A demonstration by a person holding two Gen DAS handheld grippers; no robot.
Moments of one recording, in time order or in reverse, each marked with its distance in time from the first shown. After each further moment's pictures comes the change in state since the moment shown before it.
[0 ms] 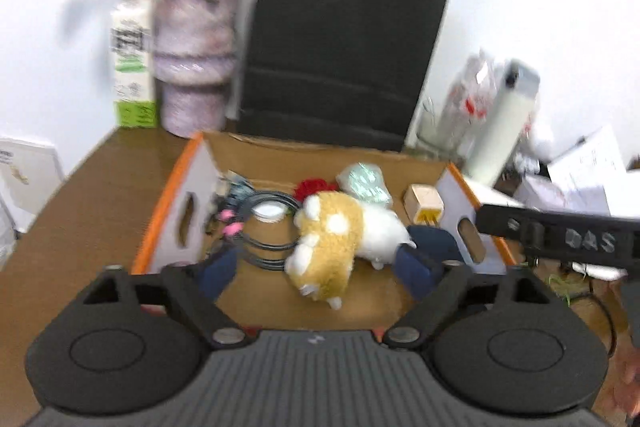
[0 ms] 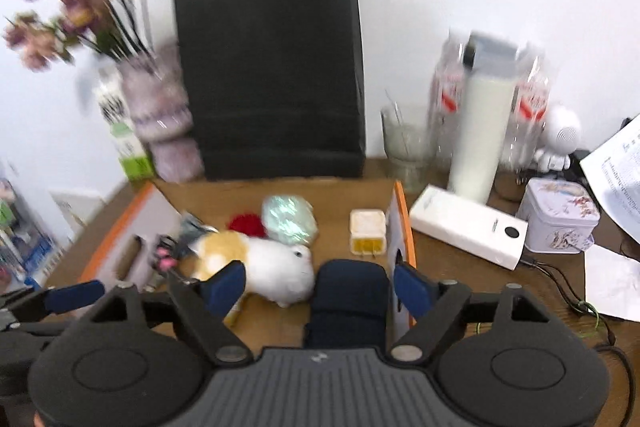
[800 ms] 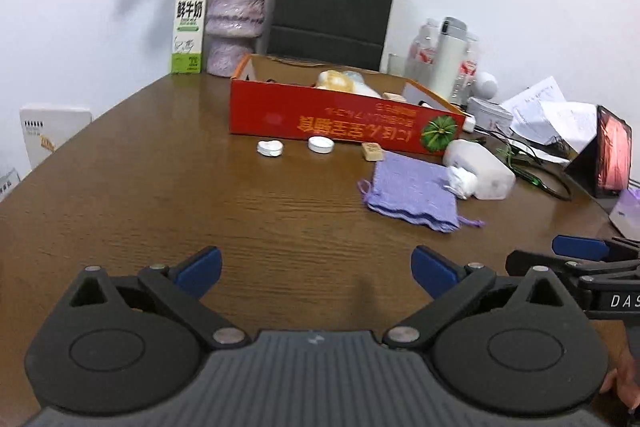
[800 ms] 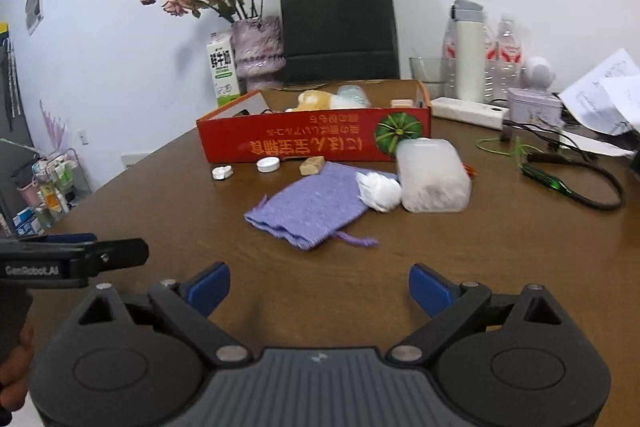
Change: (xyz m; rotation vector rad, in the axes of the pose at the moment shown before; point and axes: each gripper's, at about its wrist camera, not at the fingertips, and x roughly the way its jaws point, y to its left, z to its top) left arm -0.156 0.044 -0.222 0.069 -0.073 -0.055; right arm -0.156 0.016 -0.261 -0.035 -0.083 0.105
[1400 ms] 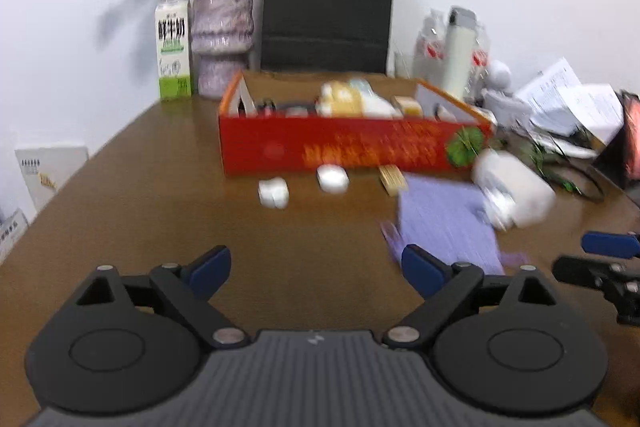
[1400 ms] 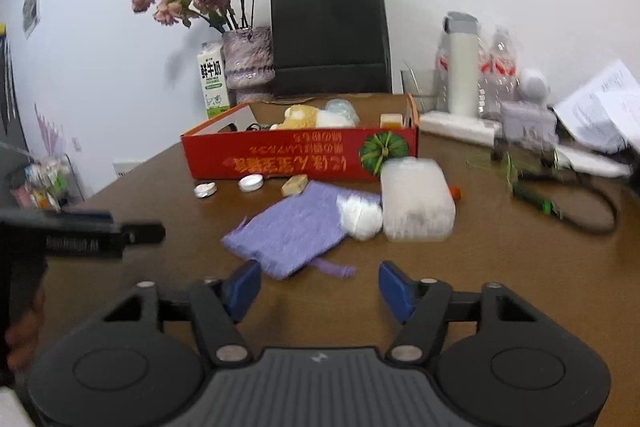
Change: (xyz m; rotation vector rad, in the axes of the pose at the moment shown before) left arm 0.066 0.008 0.052 0.091 0.001 0.035; right arm 0.034 -0.014 0.037 -0.065 -0.020 -0.038
